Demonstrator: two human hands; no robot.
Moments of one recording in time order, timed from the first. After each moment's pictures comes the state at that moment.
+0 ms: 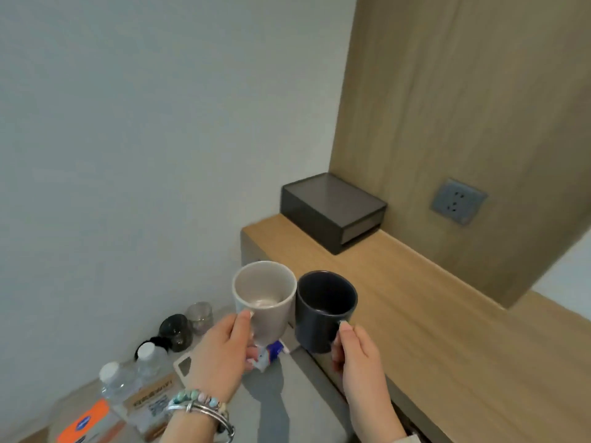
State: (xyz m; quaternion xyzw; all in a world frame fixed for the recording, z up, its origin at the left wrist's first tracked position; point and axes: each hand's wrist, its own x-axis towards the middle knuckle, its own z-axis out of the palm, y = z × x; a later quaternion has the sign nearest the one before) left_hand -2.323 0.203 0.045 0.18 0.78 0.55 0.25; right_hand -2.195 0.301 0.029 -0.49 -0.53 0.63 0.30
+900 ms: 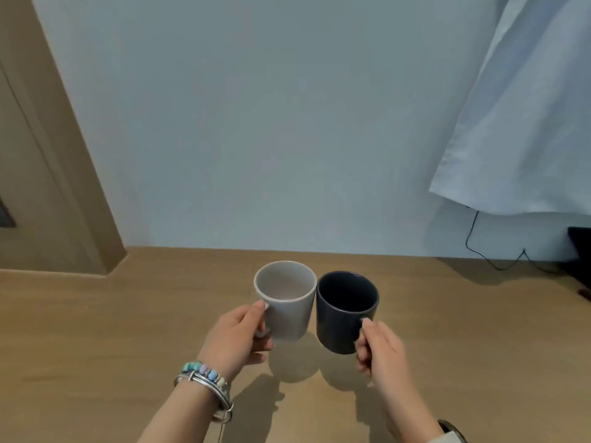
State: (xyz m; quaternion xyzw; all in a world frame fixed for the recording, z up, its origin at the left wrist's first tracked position) left_hand -1.721 0.323 0.083 0.49 0.56 0.37 0.56; right_hand -1.537 0.262 0.062 -0.65 -0.33 0.41 0.55
